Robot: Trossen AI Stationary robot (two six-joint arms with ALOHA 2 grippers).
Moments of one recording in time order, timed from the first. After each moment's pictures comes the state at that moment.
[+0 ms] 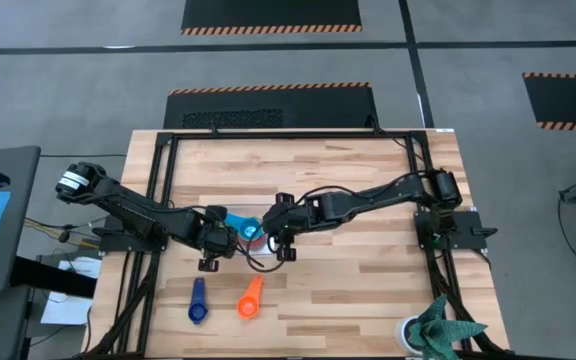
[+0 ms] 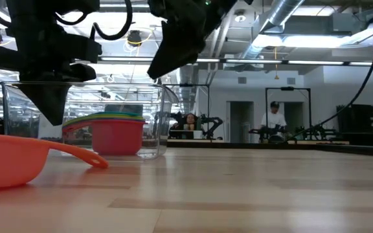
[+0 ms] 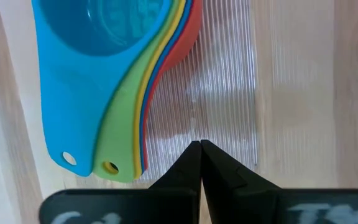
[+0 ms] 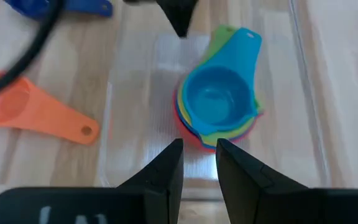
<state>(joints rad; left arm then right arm) -0.31 1.39 0.81 -0.82 -0.22 -0.18 0.11 1.95 1.56 -0.42 0.11 0.02</state>
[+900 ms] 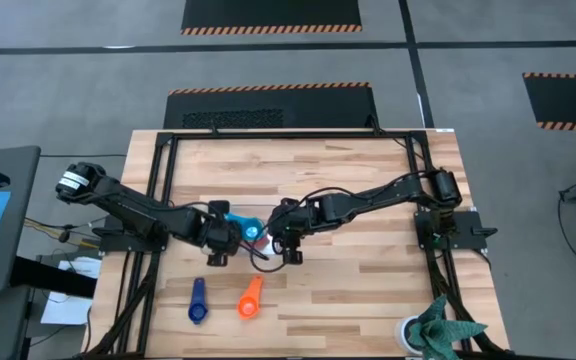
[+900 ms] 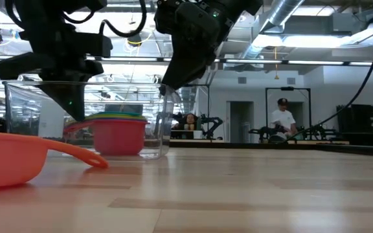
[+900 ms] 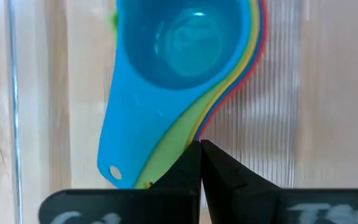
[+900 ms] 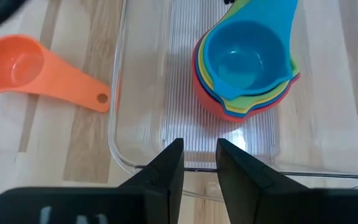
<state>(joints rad) -0.28 1.39 0.81 -0.73 -0.35 -0.22 0.11 1.95 1.50 -0.46 0.02 0.06</state>
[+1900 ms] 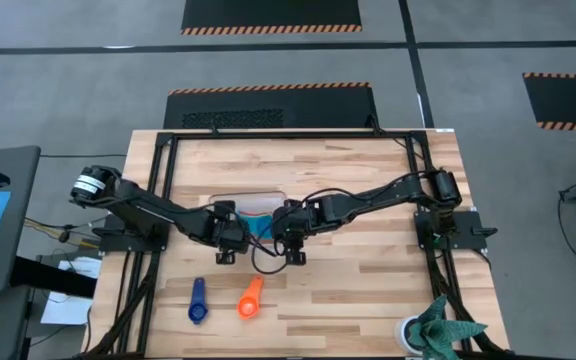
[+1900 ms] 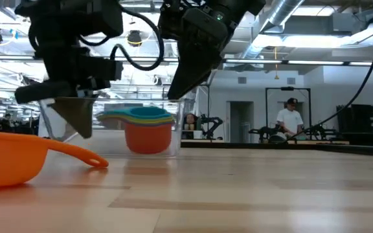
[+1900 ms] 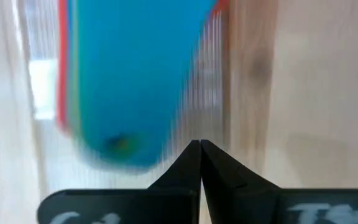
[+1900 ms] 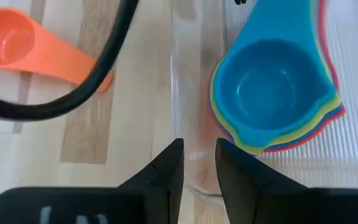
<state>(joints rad) -0.23 1.54 0.83 -0.71 -0.35 -0.22 0.11 1.95 1.50 -0.51 0.03 0.08</state>
